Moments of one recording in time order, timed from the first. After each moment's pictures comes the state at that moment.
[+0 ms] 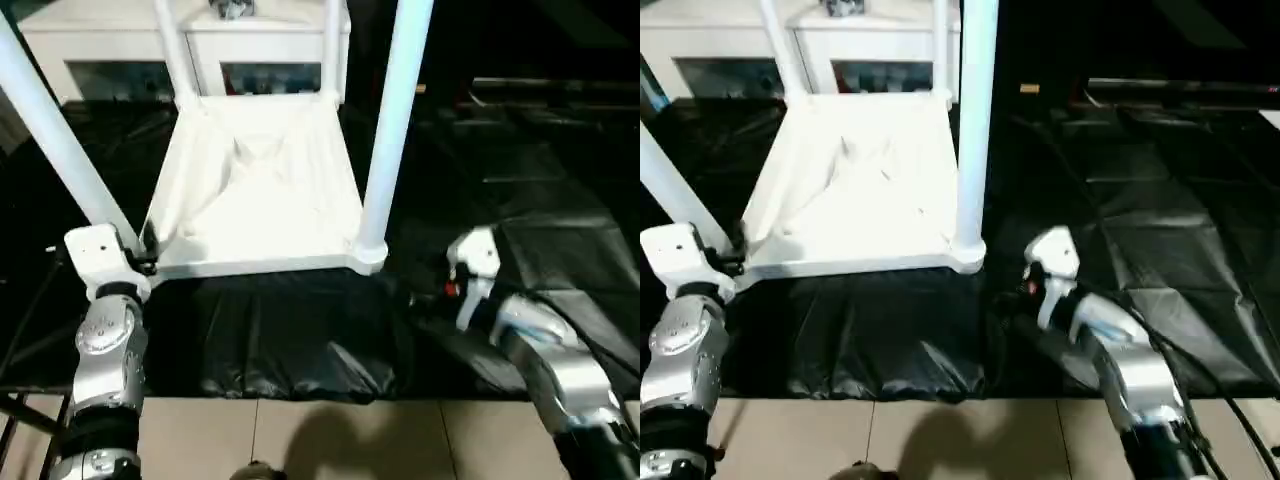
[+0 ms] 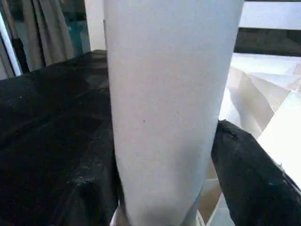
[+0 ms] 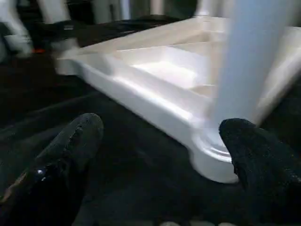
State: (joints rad) left arm -0.32 0.23 0.34 0.49 -0.13 -0.12 -0.01; right arm -0.20 -0.37 0.12 0.04 0.32 0.23 0.81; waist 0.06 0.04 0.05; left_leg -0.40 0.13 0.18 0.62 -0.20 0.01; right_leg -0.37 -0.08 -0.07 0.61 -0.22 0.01
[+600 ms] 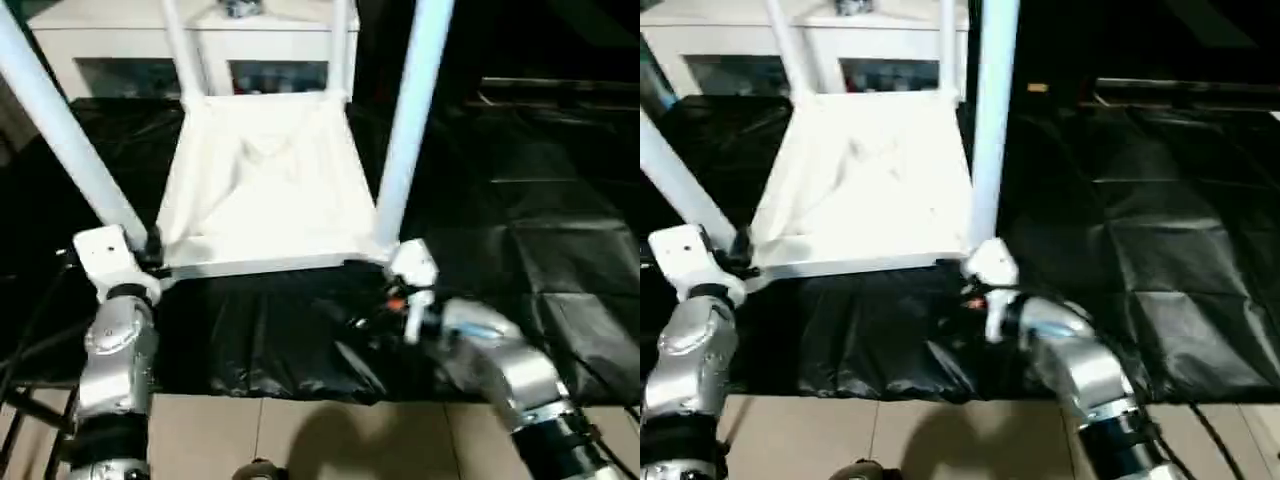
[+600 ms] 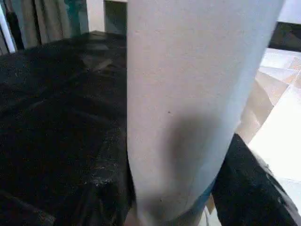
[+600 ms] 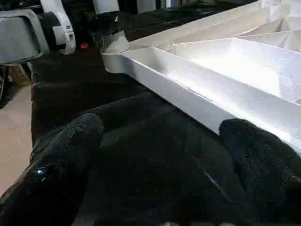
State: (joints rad) left arm -0.28 0.15 0.33 0.32 -0.16 0.04 0.00; right arm -0.27 -0.27 0.25 0.09 0.27 0.29 0.79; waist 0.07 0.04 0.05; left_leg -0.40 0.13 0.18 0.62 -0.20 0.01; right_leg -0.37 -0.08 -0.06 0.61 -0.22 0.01
